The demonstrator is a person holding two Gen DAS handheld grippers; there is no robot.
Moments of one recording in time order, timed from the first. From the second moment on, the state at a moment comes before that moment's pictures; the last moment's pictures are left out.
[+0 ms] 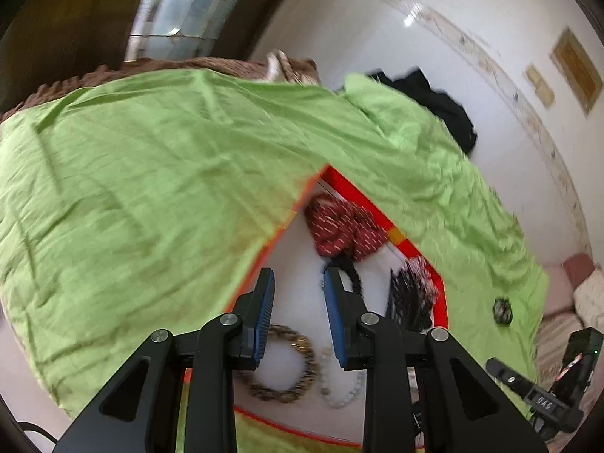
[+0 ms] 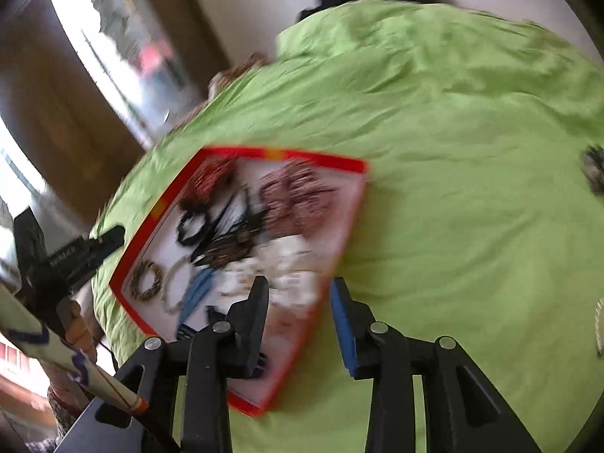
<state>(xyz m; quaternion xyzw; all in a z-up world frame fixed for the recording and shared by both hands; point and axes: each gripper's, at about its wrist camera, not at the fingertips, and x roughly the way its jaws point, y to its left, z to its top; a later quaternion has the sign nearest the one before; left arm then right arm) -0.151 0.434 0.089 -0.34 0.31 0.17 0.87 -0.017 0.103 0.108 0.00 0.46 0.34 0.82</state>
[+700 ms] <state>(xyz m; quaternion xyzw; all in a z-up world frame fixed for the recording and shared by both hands) 0.022 0.429 0.098 -0.10 0.47 0.19 0.86 -0.002 -0.021 0.068 0.09 0.47 0.27 0.83</state>
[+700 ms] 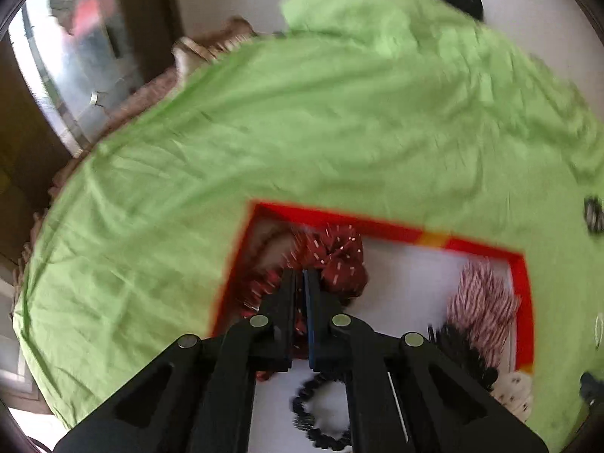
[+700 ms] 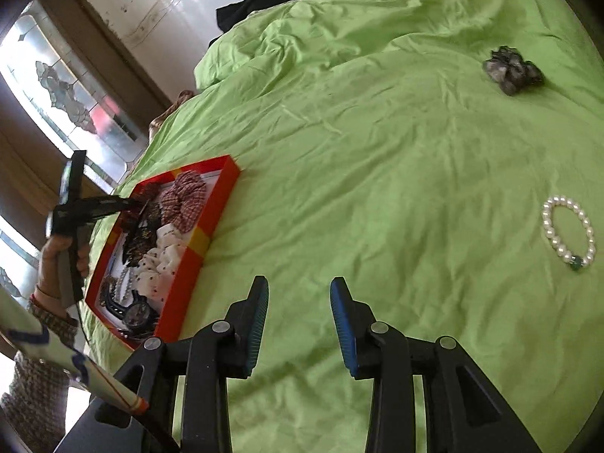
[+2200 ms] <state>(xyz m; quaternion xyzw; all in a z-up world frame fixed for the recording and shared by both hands) 0.033 0.091 0.181 0.00 0.42 -0.07 0.90 0.026 -0.239 0.069 0.18 0.45 0.11 0.87</state>
